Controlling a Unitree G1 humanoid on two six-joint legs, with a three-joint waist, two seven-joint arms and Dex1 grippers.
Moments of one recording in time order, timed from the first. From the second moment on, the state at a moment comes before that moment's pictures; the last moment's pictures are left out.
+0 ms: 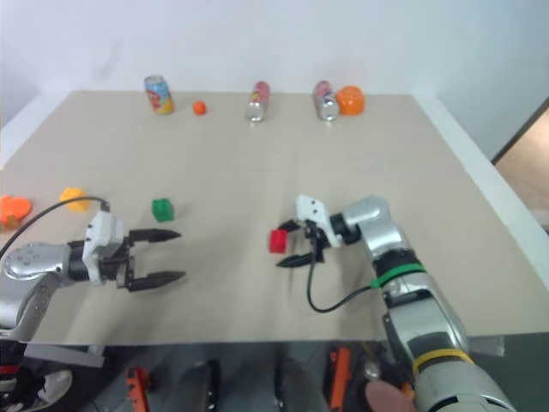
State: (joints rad) left arm -0.21 0.76 0.08 -0.07 -0.50 0.19 -1.25; right arm -0.88 -0.49 0.28 0.76 0.06 -0.06 1.51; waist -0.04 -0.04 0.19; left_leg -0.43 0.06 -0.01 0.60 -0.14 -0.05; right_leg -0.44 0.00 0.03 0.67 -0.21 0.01
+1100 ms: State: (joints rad) left arm -0.27 0.68 0.30 0.13 -0.49 0.32 -0.84; right arm -0.92 -0.49 0.08 0.34 0.31 0.24 1.36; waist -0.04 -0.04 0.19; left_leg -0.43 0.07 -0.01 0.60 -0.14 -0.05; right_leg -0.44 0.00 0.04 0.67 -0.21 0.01
